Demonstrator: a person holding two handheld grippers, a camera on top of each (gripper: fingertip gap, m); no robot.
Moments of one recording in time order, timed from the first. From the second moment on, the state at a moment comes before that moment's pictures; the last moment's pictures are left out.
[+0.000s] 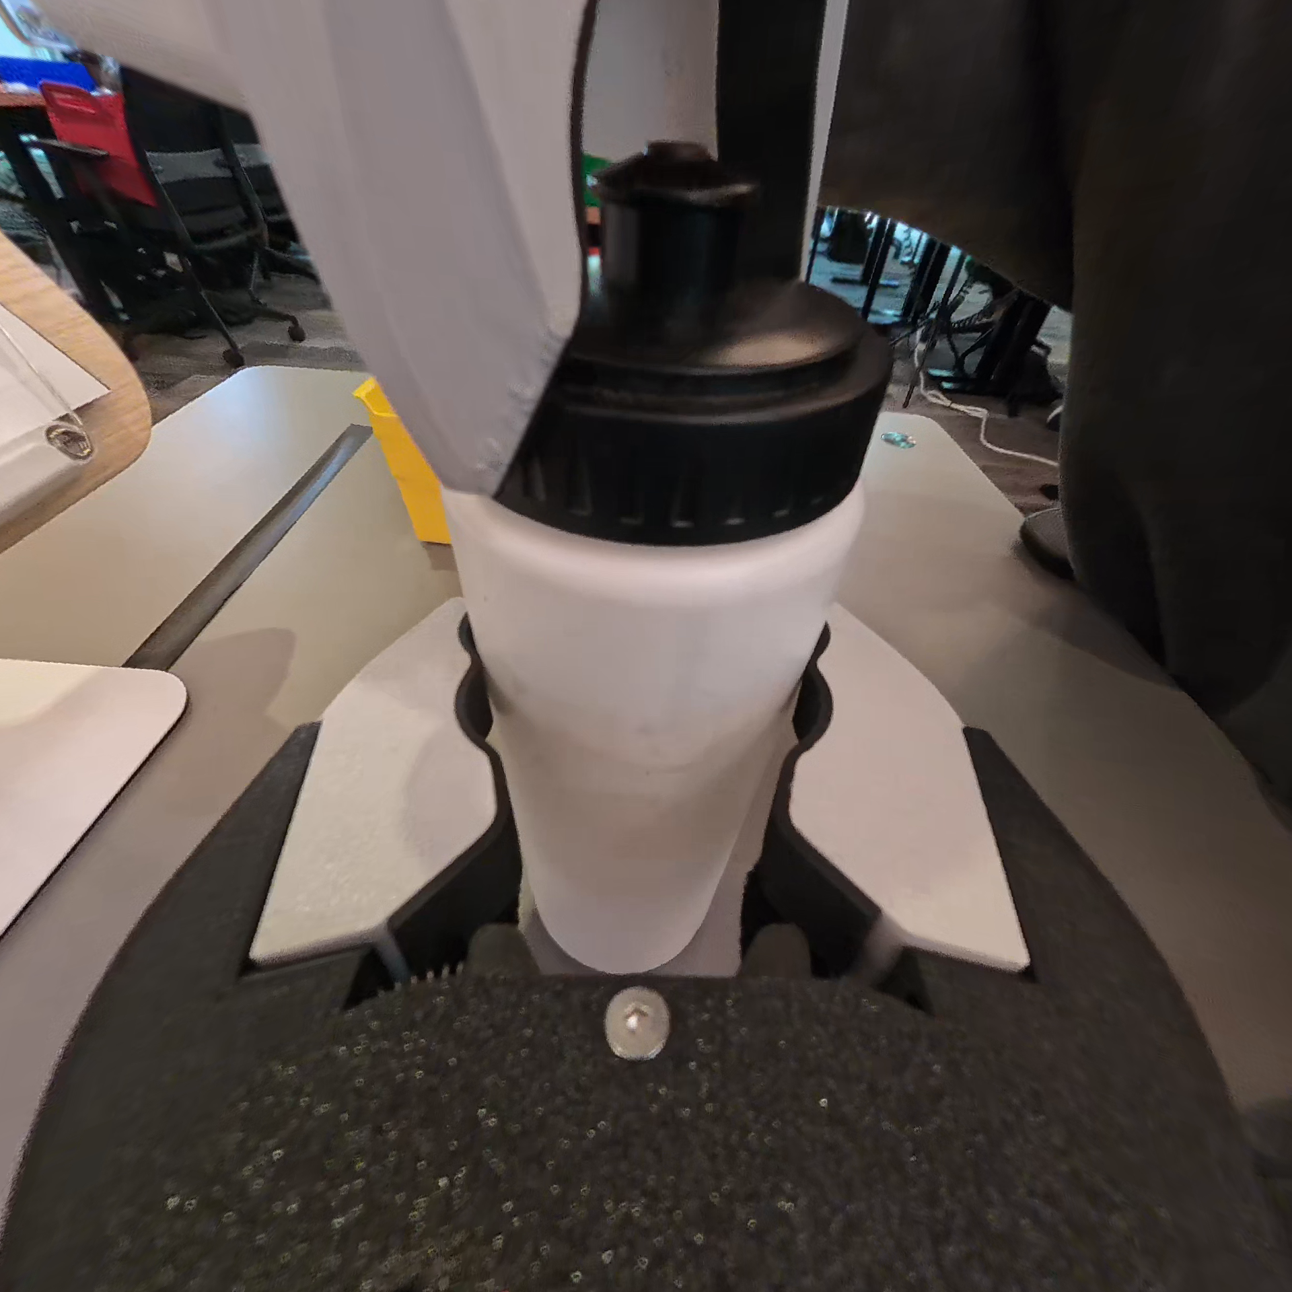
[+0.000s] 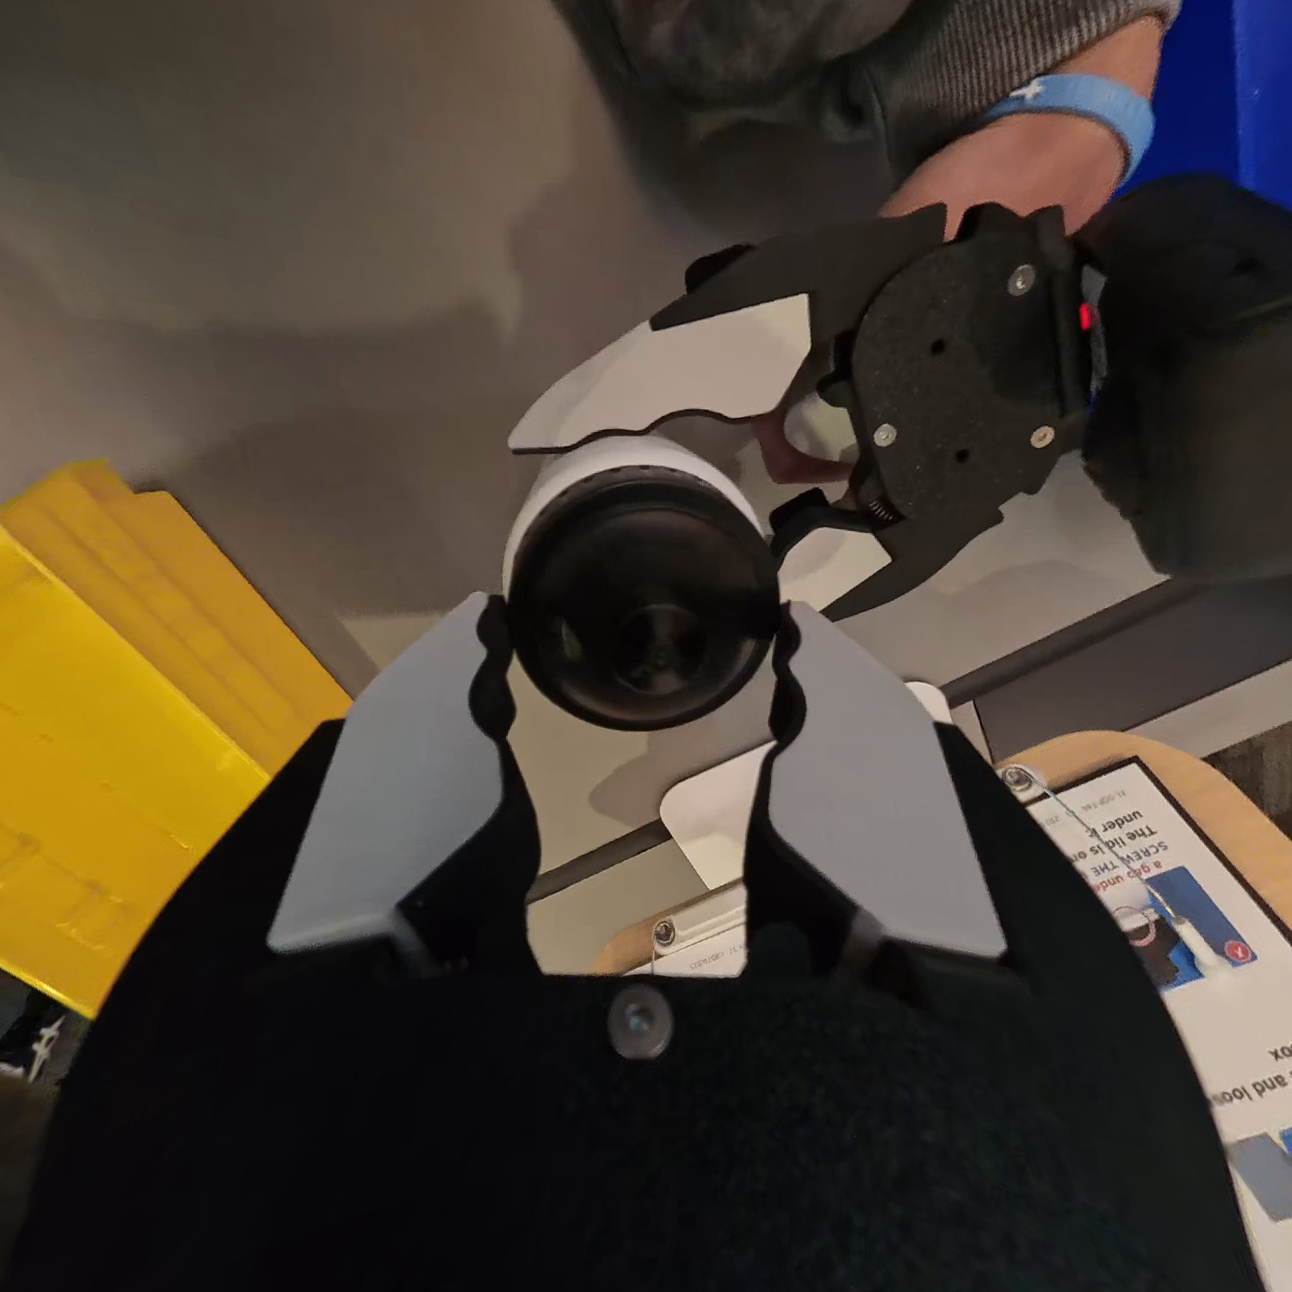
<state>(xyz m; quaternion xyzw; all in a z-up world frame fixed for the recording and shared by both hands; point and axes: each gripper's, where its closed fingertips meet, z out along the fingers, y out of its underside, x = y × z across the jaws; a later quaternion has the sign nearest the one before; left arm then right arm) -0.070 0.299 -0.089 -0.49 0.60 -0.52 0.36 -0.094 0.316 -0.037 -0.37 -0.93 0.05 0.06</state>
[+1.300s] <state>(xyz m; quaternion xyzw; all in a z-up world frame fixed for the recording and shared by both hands) -0.064 0.300 -0.089 -0.50 0.58 -0.51 0.39 -0.087 0.308 -0.037 -0.89 -0.44 0.02 0.14</state>
